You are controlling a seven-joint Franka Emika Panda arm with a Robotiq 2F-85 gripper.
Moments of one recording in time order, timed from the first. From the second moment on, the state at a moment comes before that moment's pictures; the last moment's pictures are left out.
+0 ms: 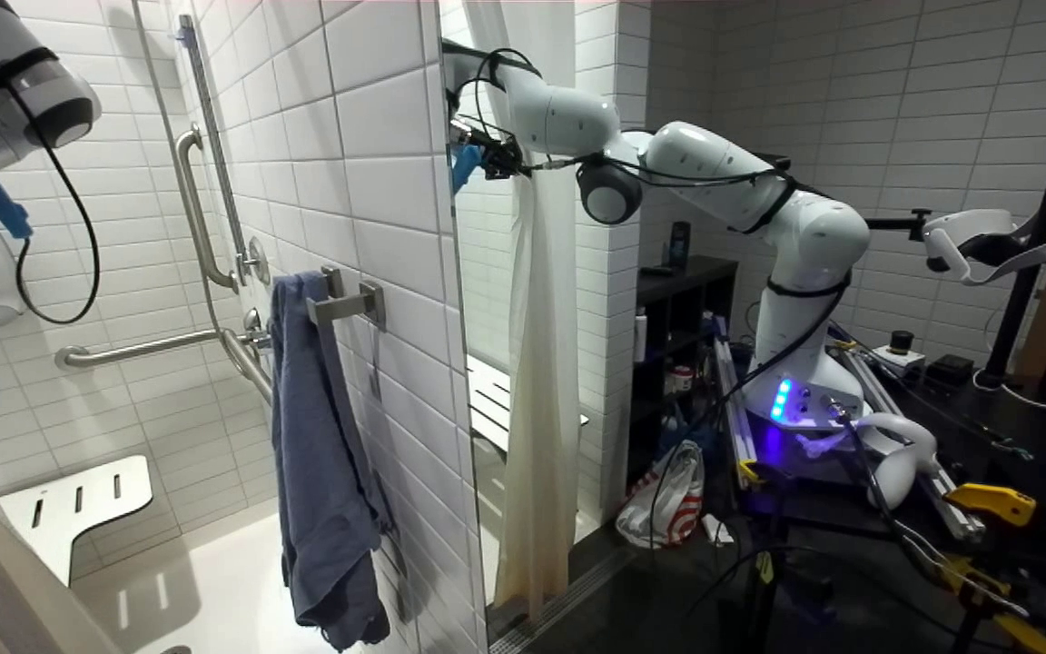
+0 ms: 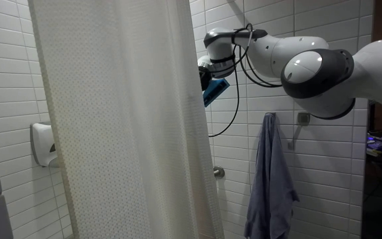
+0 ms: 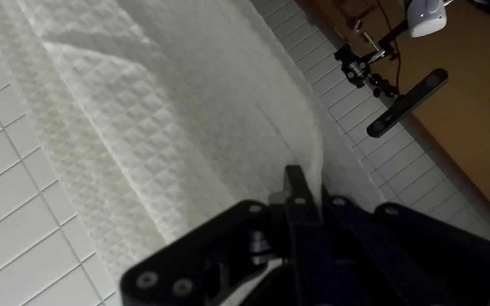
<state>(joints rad) -0.12 1.04 0.52 -0.41 0.62 0.79 -1.08</state>
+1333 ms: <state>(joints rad) 0.17 1.06 0.47 -0.38 0.58 1.04 -1.00</state>
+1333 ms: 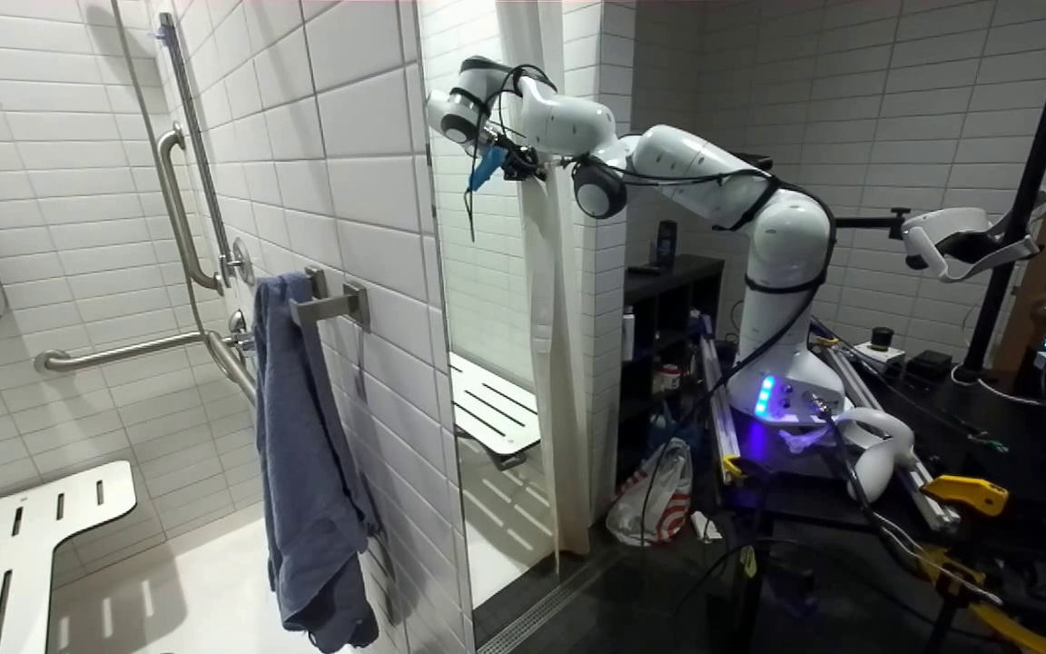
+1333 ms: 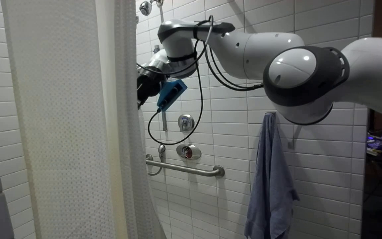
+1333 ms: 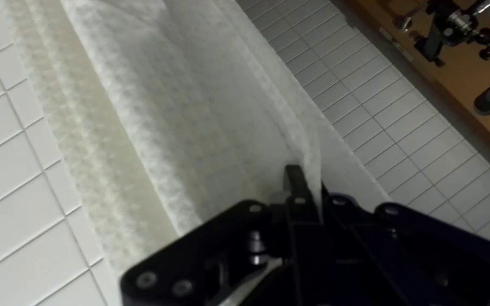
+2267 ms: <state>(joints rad) 0.25 0.99 0.41 -0.40 0.40 1.19 -1.00</state>
